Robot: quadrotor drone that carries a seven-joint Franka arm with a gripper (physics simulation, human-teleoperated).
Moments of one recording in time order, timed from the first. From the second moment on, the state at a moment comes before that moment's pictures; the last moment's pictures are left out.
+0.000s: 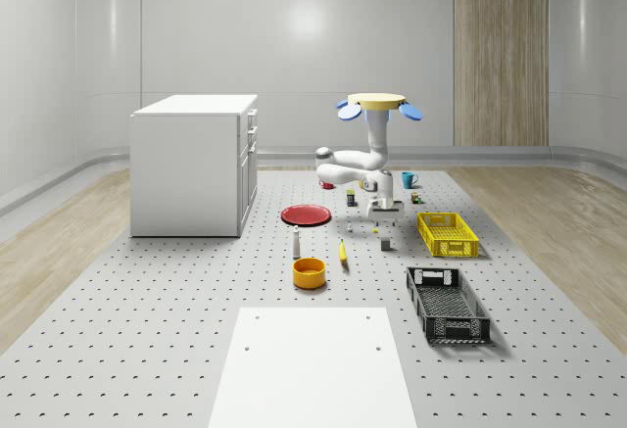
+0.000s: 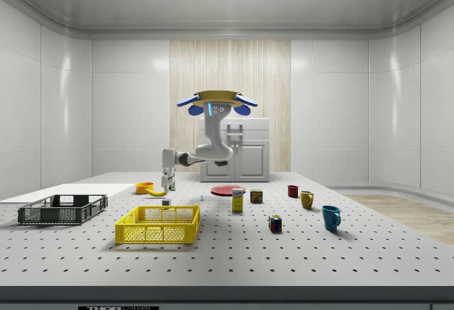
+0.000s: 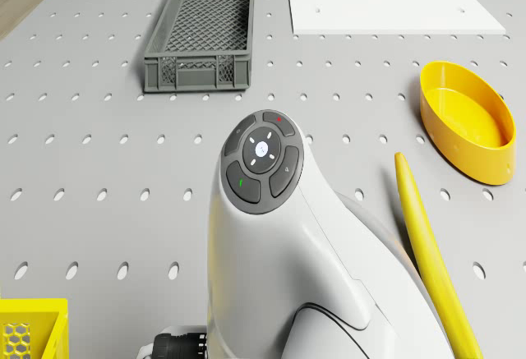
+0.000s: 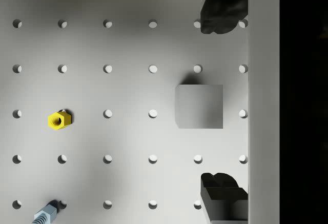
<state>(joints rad) -1.17 -1.50 1.37 -2.87 -1.78 1.56 1.69</state>
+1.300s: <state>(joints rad) -1.18 -1.52 1.13 -2.80 -2.00 1.67 1.66</state>
